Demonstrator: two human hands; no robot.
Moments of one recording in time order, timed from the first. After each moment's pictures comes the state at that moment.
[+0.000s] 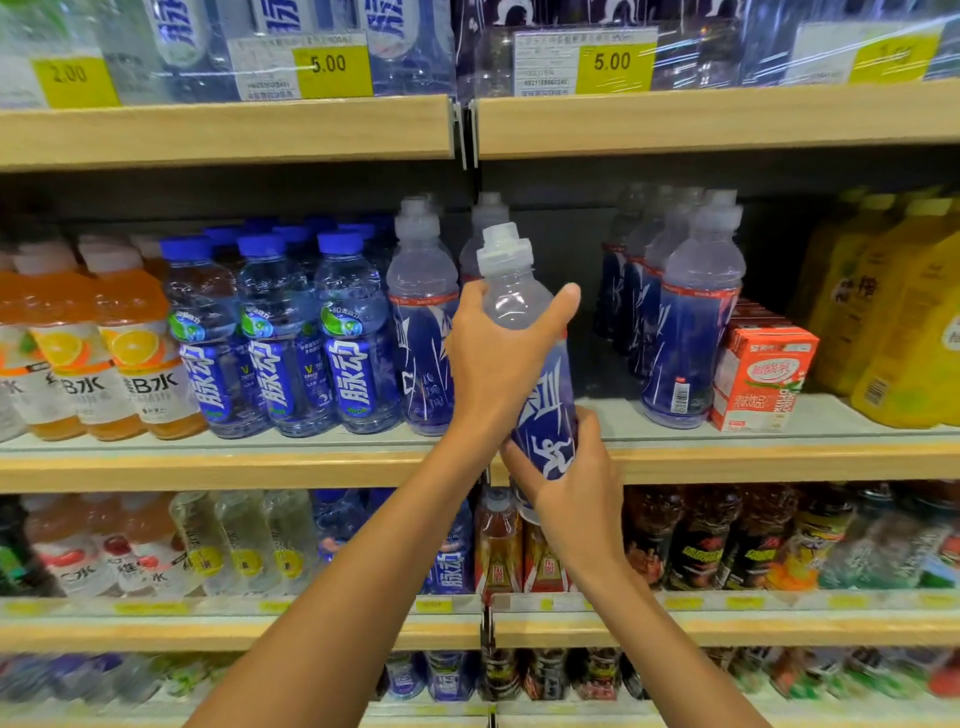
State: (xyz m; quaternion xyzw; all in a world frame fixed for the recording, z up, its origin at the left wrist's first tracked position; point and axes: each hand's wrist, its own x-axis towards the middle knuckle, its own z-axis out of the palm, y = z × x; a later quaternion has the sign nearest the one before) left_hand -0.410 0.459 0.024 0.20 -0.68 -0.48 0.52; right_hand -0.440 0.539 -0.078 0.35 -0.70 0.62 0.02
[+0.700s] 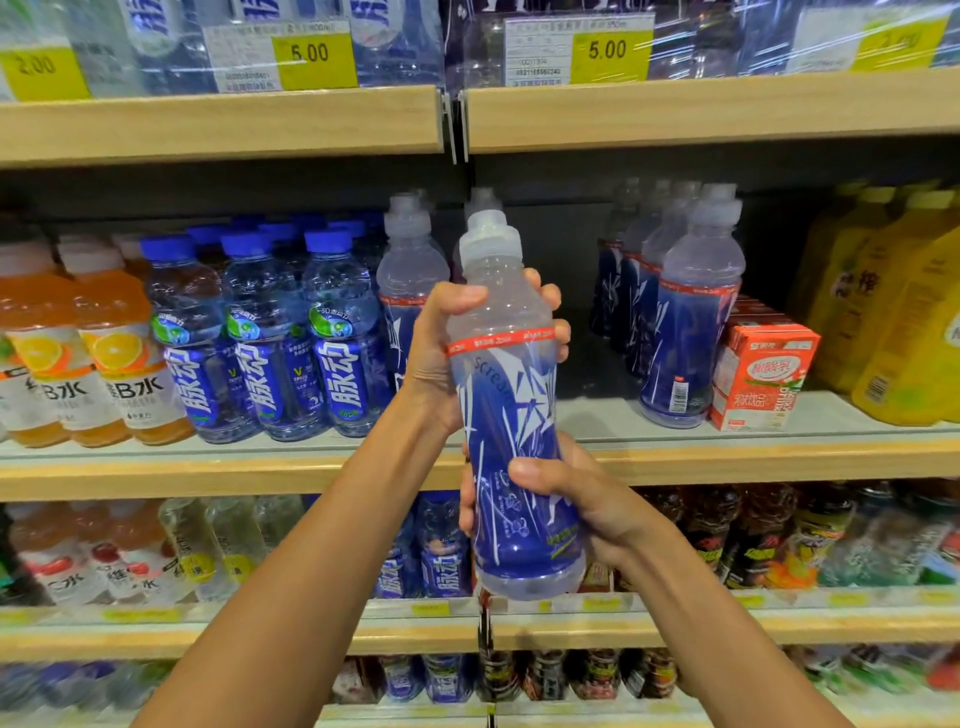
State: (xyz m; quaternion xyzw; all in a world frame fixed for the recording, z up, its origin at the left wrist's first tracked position) left_hand -0.395 0.431 0.038 -0.22 -0.43 -0.87 0.09; right_hand -0.452 0.552 -0.041 0.47 -0.37 0.61 -0.51
